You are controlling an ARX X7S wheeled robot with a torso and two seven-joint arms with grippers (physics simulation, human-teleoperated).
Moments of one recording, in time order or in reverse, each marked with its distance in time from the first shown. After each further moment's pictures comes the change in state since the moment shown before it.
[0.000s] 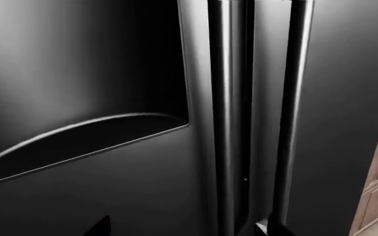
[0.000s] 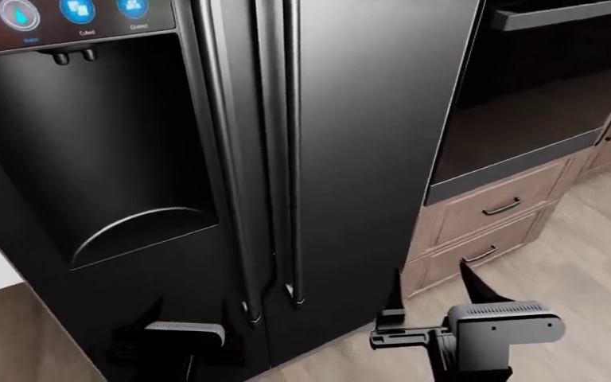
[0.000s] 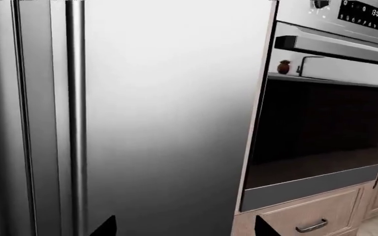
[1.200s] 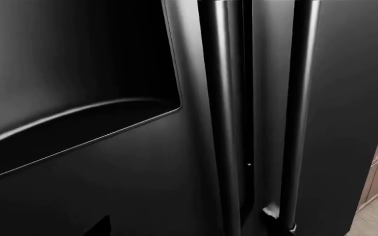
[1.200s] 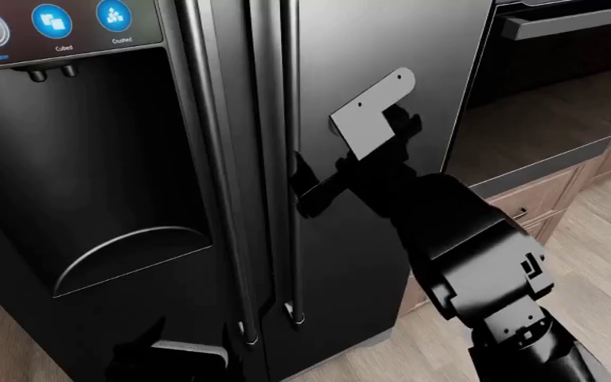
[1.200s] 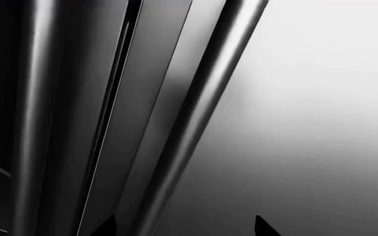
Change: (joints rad) left arm 0.046 -0.051 0.047 -0.018 0.005 -0.004 -0.009; right arm 1.011 -0.024 -0.349 0.329 0.111 0.652 -0.370
